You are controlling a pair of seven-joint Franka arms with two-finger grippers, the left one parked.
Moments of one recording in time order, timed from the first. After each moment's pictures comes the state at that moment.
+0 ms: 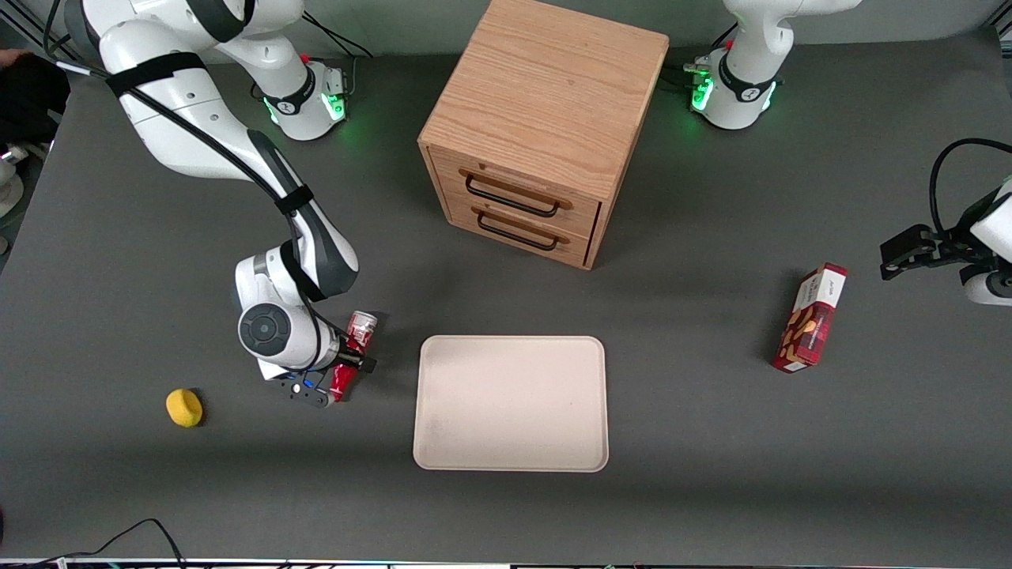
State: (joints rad) arm 0.17 0.67 0.12 -1.67 -0.14 2.21 0.76
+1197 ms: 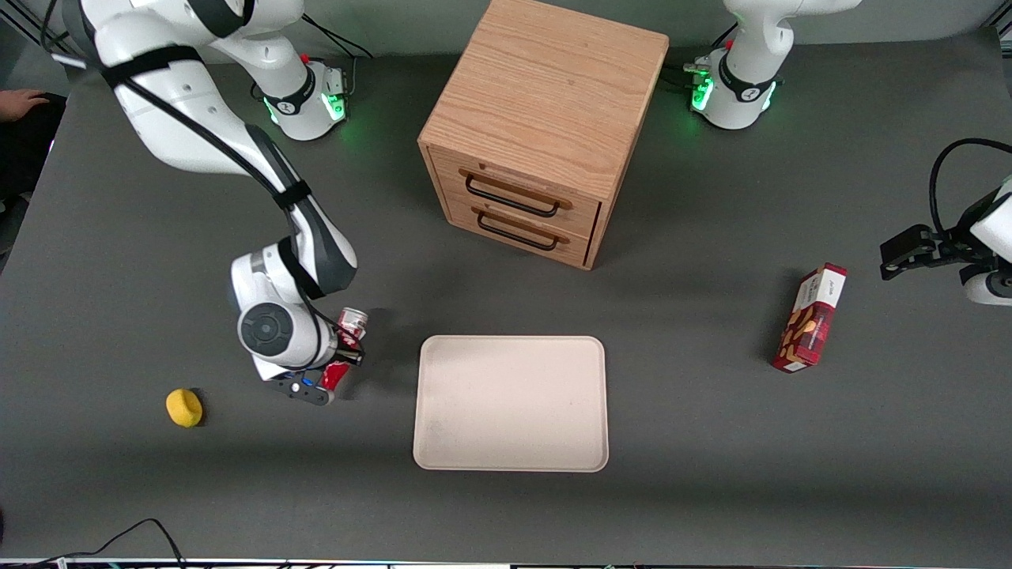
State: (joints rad) arm 0.16 0.60 0.13 -1.63 -0.16 2.05 0.71
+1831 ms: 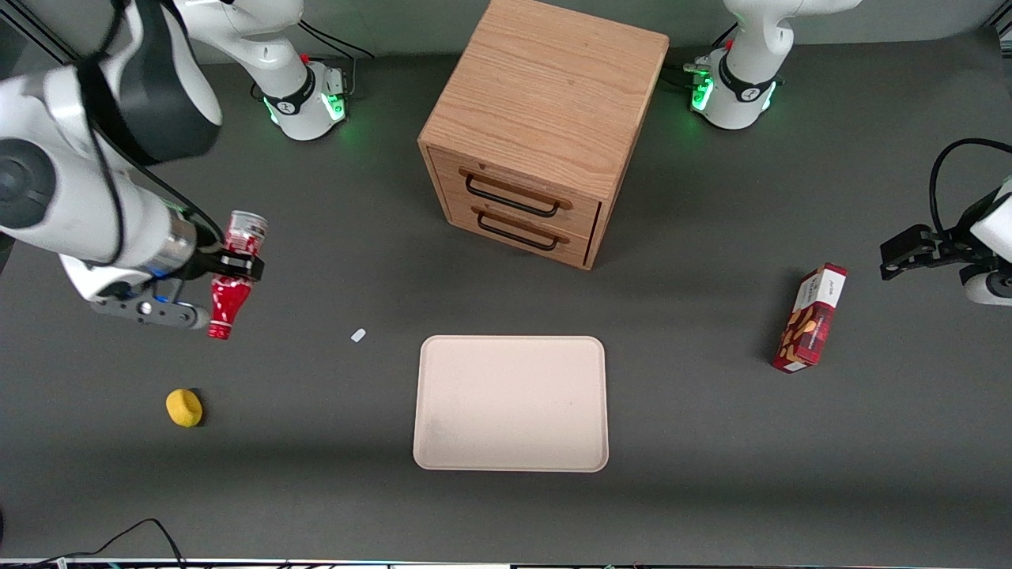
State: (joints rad) arm 0.10 0.23 0.13 -1.45 -0.05 1.49 0.43
